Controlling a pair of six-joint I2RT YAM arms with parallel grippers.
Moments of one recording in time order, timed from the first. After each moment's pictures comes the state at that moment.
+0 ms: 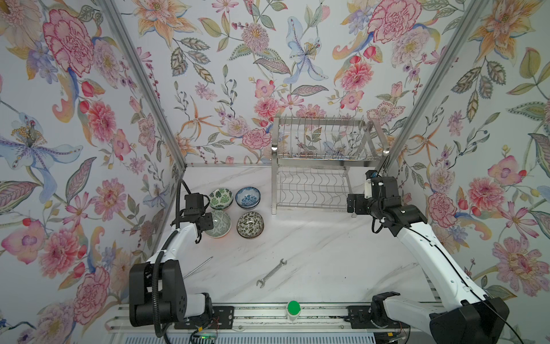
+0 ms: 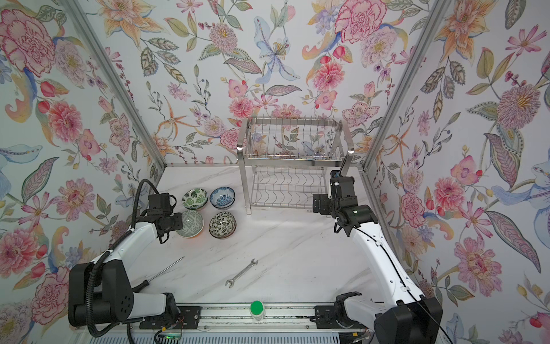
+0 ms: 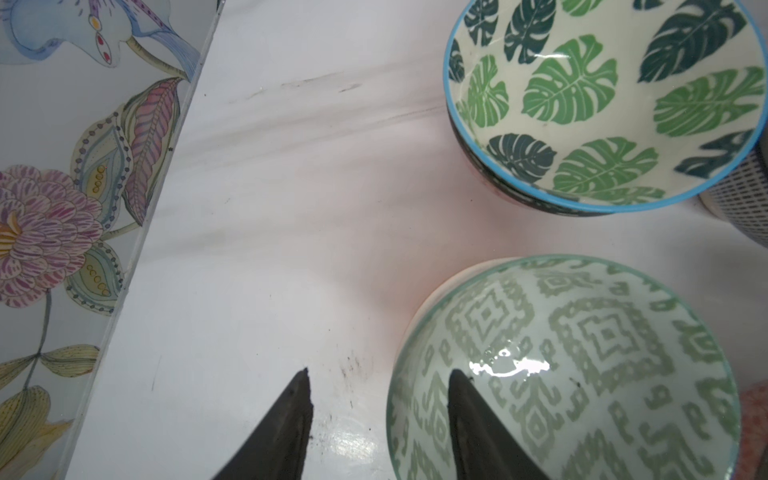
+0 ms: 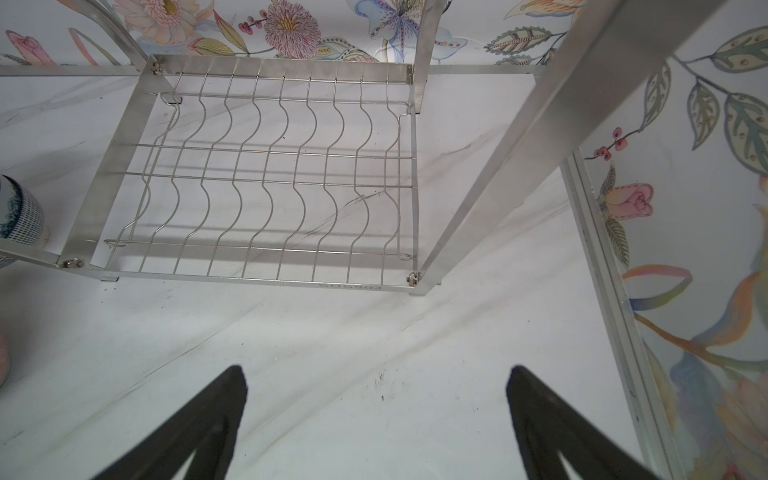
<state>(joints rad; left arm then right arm) 0.08 1.37 0.82 -0.43 -0.17 -0.09 0.24 1.18 1.13 -0.68 0.16 0.14</state>
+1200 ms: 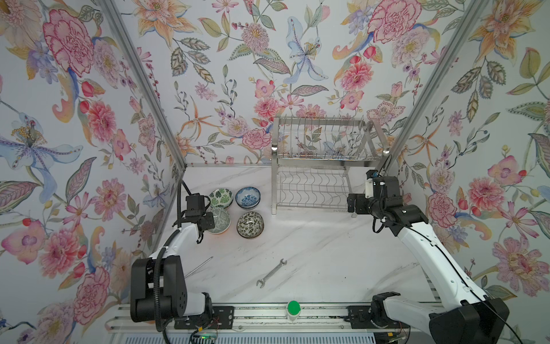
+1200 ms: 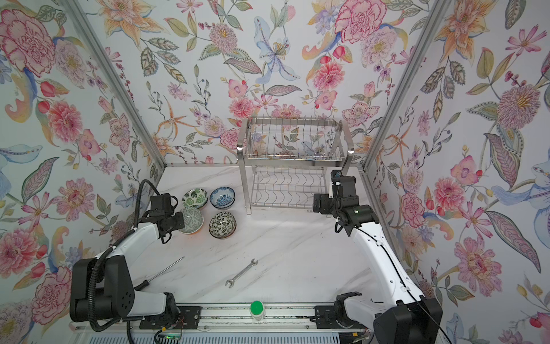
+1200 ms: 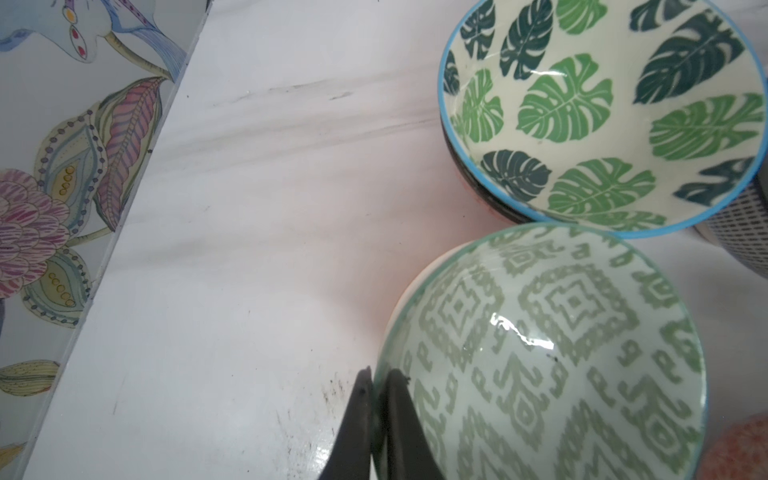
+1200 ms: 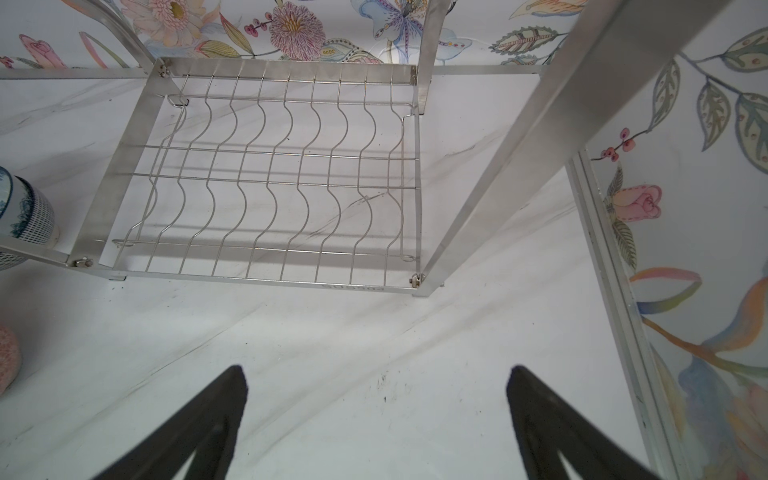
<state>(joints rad) 0.08 1.40 0.80 -0.35 -0.16 -0.12 0.22 1.18 1.13 -0.68 0.13 0.13</state>
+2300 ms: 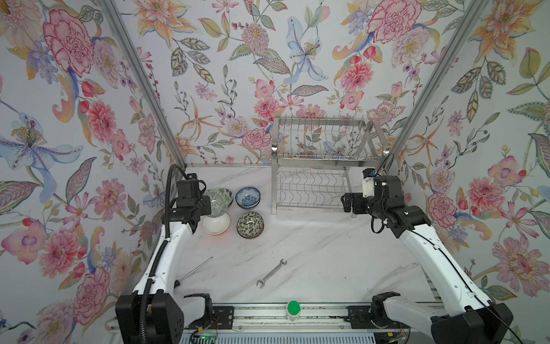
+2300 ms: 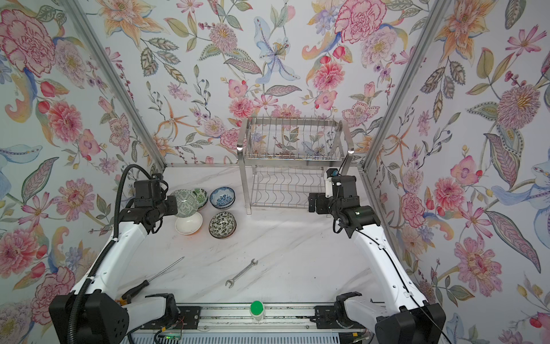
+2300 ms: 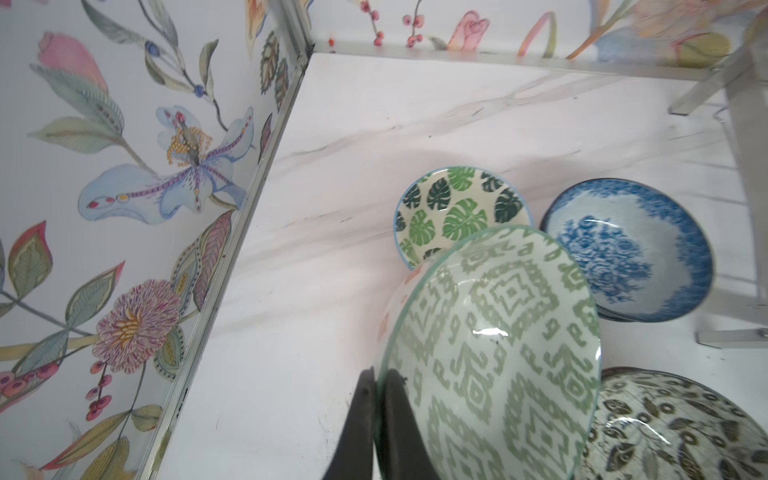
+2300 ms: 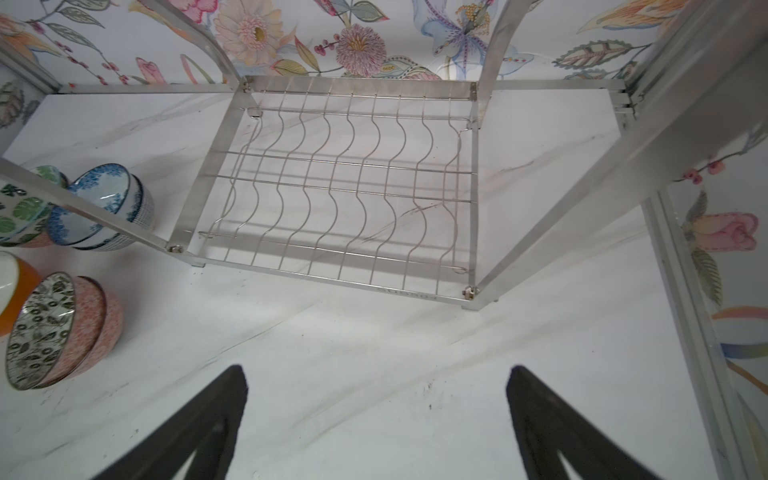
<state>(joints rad) -0.04 1.20 1.08 -0.59 -0.17 -0.05 0.27 1.15 1.16 -0.67 -0.03 0.15</state>
